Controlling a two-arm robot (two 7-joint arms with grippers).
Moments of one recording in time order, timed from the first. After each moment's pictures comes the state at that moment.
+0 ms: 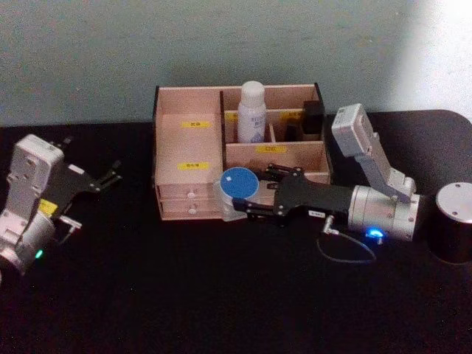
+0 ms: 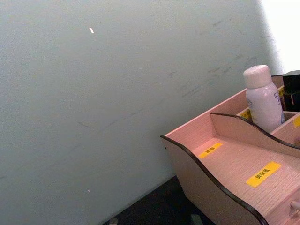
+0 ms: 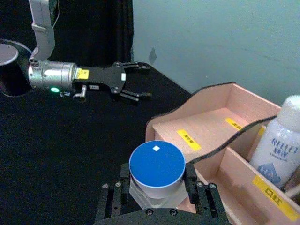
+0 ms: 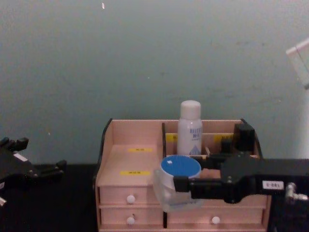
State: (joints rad) left arm -0.20 0.60 0.45 -1.41 -0.25 -0.12 0.03; right arm 0.43 0.50 -0.60 -1.36 0.46 0.03 0.72
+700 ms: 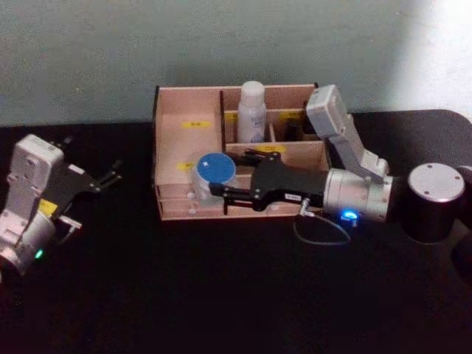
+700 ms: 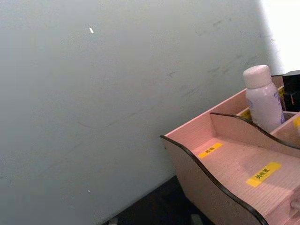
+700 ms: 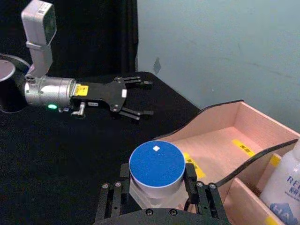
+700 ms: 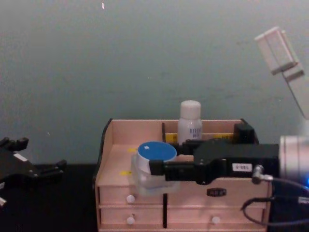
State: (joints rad) left arm -0.20 0.60 0.45 -1.41 -0.25 -0.12 0.03; right arm 0.52 0.43 -0.64 -1.27 0.47 0.02 0.74
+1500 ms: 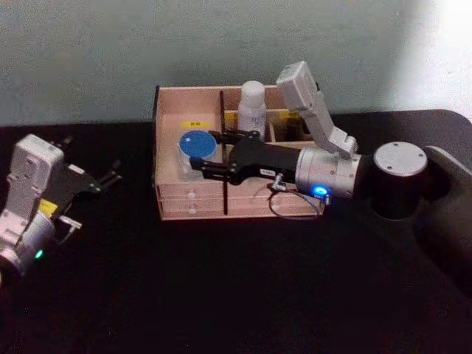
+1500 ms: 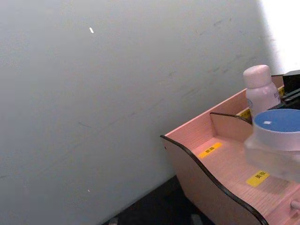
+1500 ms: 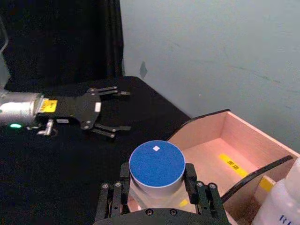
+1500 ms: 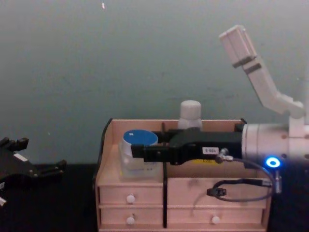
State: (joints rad) left arm -0.20 0.60 0.45 -1.41 -0.25 -0.12 0.03; right arm 0.65 0.29 -0.66 -1.06 0.44 0.02 0.72
